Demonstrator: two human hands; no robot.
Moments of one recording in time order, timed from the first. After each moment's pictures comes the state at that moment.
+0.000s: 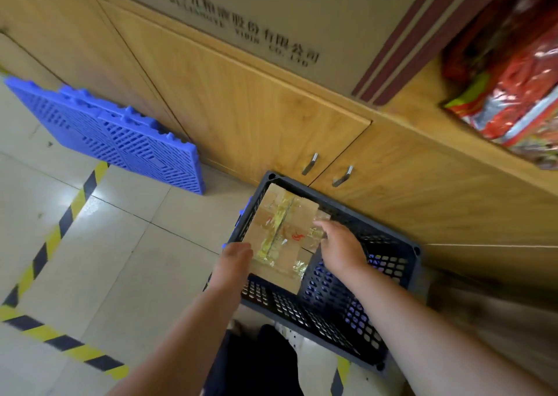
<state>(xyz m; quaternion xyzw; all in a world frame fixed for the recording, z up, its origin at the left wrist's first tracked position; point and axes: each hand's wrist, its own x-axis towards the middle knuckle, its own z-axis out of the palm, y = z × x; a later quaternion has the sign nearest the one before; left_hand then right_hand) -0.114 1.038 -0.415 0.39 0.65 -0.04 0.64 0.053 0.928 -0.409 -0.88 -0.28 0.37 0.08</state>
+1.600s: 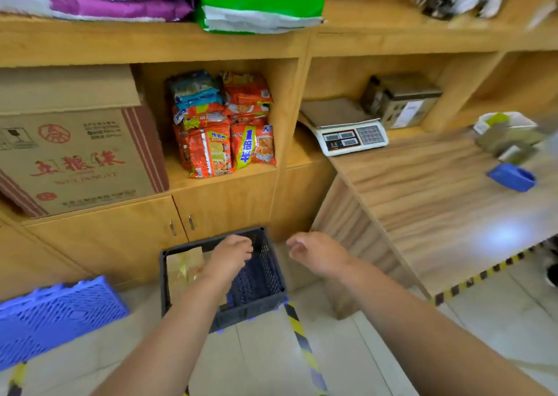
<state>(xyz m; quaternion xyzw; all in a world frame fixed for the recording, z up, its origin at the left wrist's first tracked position) -0.173 0.824 -0.020 0.72 0.28 -0.16 0.62 -0.155 0.633 0.025 -0.94 -0.14 0.22 0.20</state>
